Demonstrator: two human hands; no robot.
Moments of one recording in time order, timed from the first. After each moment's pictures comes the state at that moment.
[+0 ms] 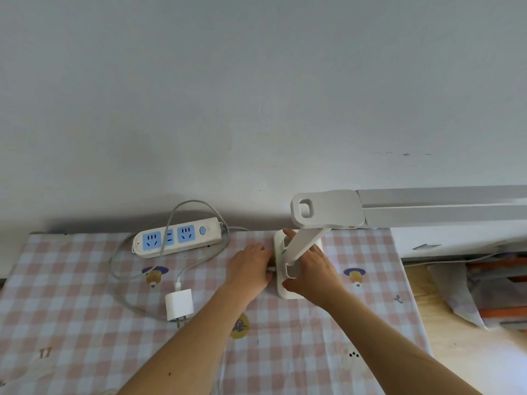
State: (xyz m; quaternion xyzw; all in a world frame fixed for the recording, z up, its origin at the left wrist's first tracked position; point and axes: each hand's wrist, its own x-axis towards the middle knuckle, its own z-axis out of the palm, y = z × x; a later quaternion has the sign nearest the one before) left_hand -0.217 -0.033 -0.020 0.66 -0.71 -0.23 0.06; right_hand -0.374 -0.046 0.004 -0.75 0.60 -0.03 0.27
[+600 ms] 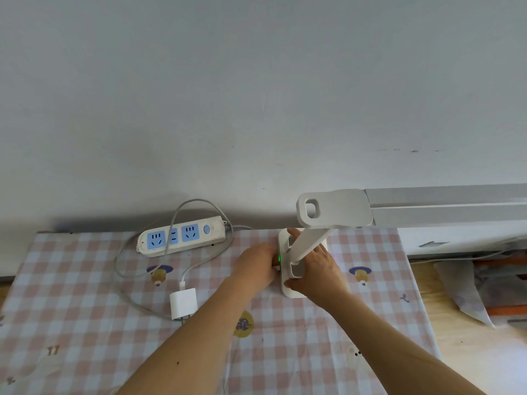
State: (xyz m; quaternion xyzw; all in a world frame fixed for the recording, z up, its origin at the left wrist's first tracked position) left_hand -0.218 -0.042 -0.013 0.65 -0.68 -0.34 0.05; right_hand -0.372 -0.044 0.000 -0.76 0.60 -0.03 0.25
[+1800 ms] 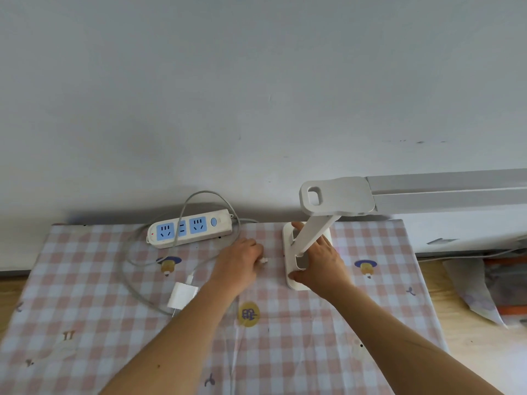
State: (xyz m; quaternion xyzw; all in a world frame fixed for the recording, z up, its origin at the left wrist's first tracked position) left_hand -0.175 -0.013 -0.019 0.64 -0.74 -0.18 0.10; right_hand -0.372 -0.040 0.001 -0.76 0.60 -0.05 0.26
